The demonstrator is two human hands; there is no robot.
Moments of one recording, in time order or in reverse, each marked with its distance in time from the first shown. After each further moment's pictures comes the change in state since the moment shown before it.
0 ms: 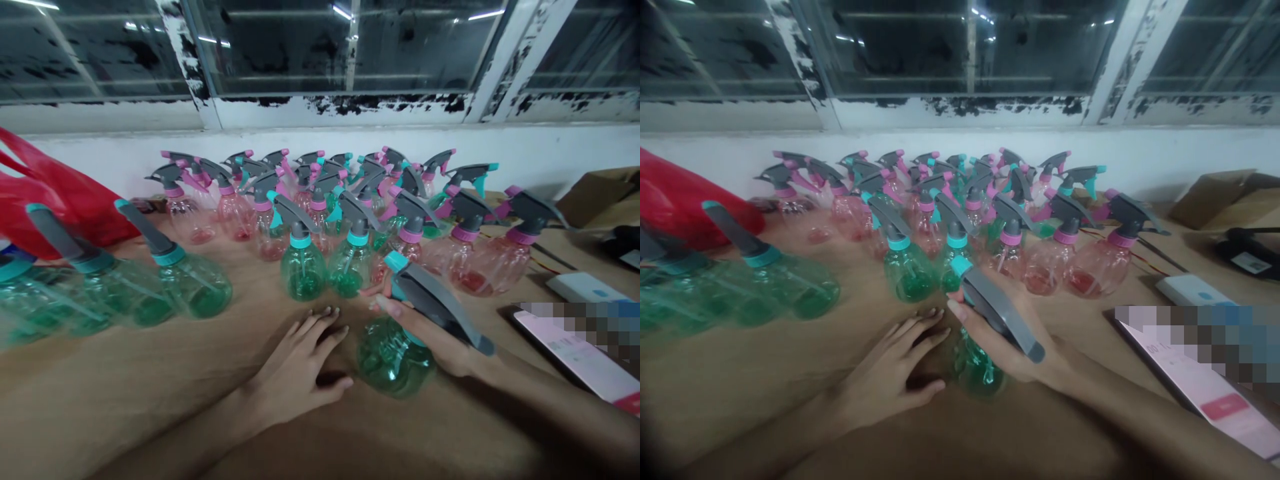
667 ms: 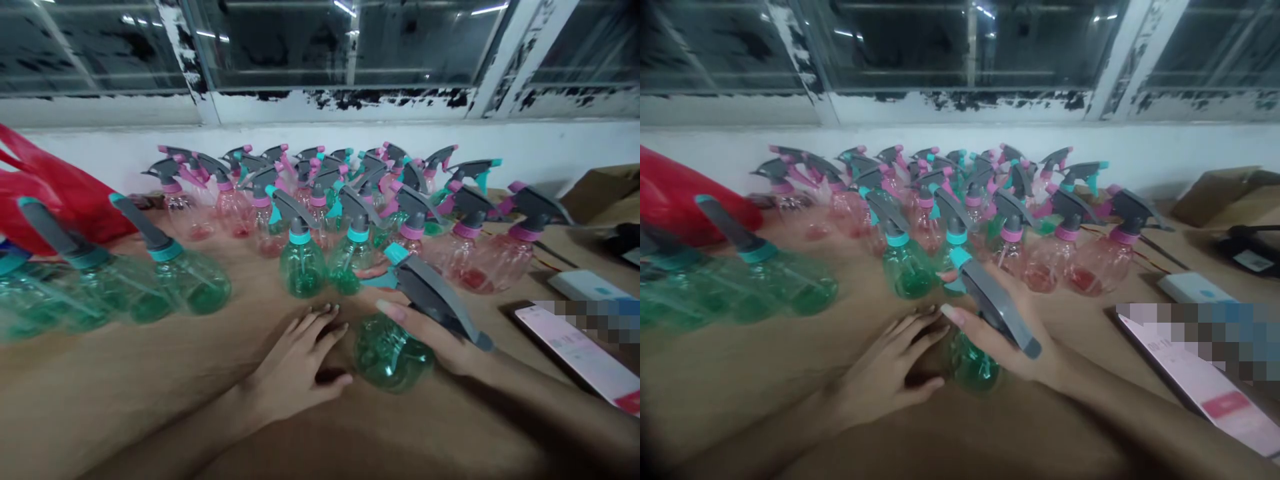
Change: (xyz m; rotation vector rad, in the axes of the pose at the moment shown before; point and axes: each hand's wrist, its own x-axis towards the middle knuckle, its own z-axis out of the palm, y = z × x) left_hand 0.002 0.000 -0.001 0.022 -0.008 -0.005; right_hand 0.003 -0.020 -0.002 0.159 0.047 0.020
